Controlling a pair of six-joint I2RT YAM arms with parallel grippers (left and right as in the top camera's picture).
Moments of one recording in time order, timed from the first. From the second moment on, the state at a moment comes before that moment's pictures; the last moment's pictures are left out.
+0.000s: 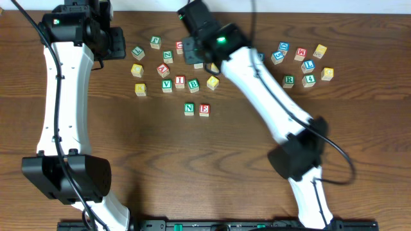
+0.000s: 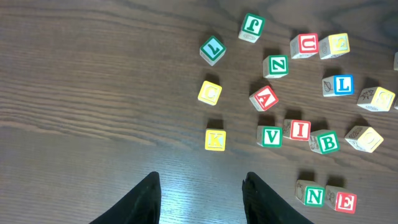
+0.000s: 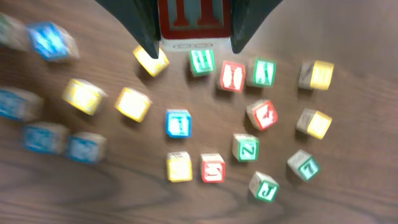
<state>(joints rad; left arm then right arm) 0.04 1.86 2.00 -1.22 -0.01 -0.06 0.63 2.26 2.37 -1.08 0.13 0.40</state>
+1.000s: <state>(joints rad) 0.04 1.86 2.00 -1.22 -0.01 -0.06 0.60 2.22 1.94 -1.29 0.12 0.46</state>
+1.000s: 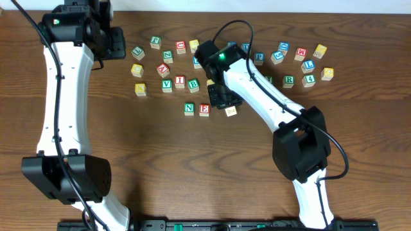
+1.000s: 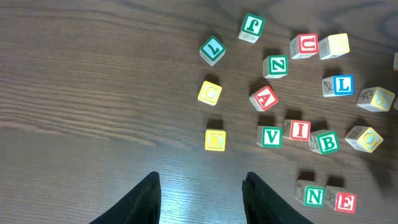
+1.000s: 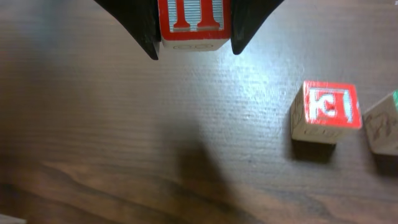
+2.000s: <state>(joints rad) 0.04 1.86 2.00 -1.22 -0.01 -0.06 0.60 2.22 1.76 -0.92 0.11 0.52</state>
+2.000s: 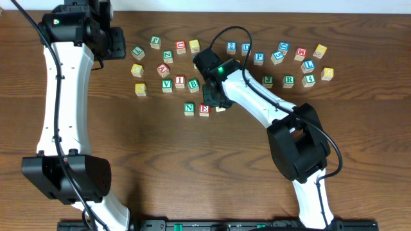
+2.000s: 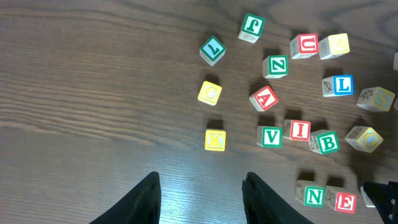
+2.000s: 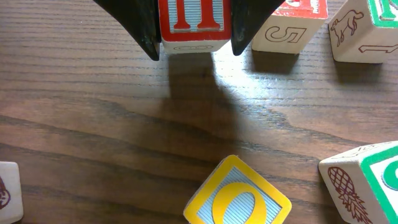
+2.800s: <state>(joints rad) 0.04 1.86 2.00 -1.22 -0.01 -0.06 0.60 2.22 1.76 -0.91 0.11 0.52</state>
